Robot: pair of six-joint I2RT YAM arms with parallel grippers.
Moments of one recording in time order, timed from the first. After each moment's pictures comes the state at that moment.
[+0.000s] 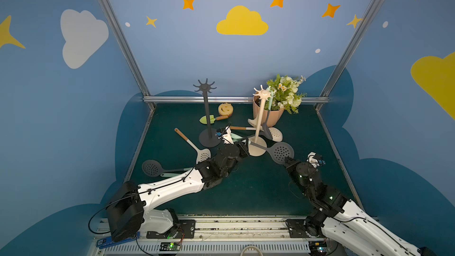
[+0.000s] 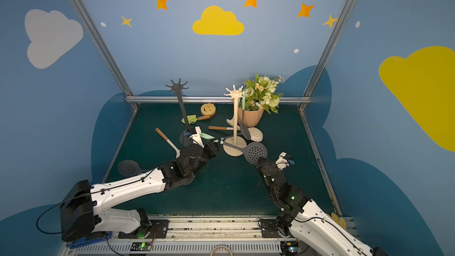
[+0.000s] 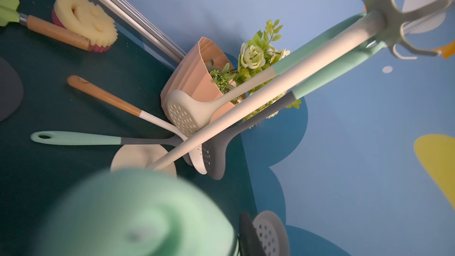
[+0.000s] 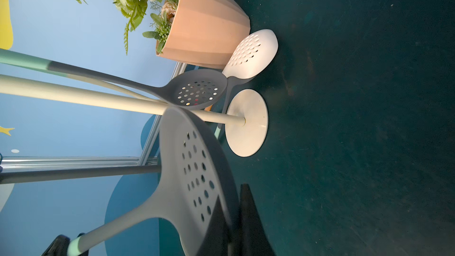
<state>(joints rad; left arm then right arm) -0.98 1.34 0.89 0.22 -0.45 -1.05 0.78 0.60 0.49 -0.39 0.52 1.38</state>
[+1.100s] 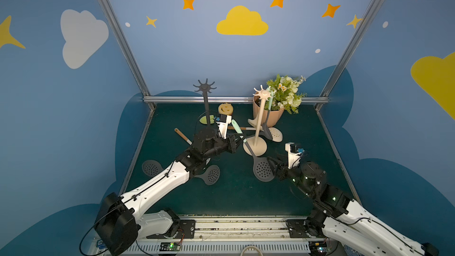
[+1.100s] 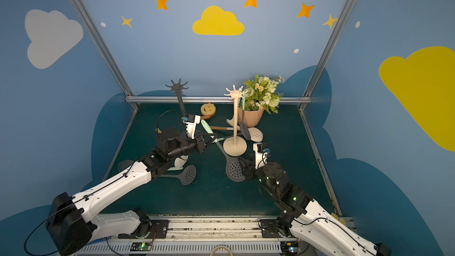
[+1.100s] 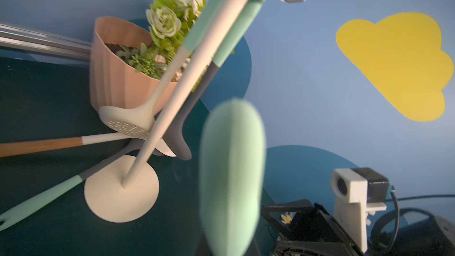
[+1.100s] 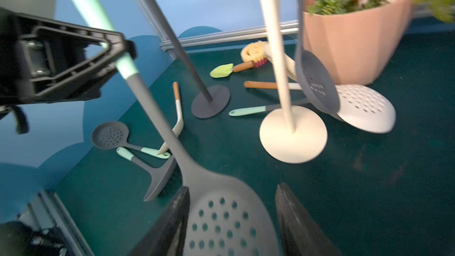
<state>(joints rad) -0.67 1.23 0.93 0.14 0.35 -0.62 0.87 0.63 0.57 -0.22 0.19 0.37</state>
